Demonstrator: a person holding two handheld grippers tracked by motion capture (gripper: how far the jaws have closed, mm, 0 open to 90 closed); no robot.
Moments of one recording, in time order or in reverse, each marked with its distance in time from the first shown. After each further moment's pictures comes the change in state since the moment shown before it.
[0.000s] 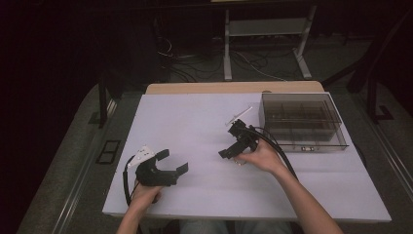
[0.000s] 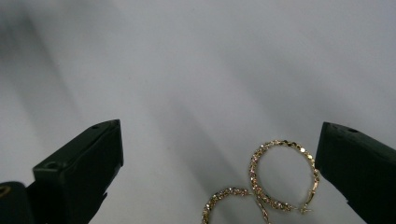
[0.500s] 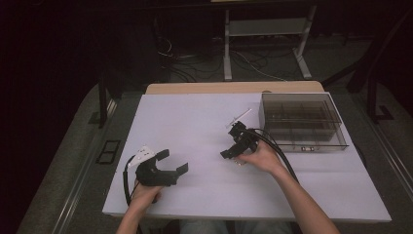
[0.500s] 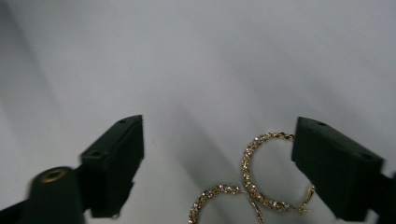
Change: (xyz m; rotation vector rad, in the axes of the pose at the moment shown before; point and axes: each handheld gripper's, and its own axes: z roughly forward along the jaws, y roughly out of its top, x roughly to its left) left arm 0.001 0.000 0.001 0.002 -0.001 -0.002; right arm -0.008 -0.006 0.011 0.024 -0.002 -0.003
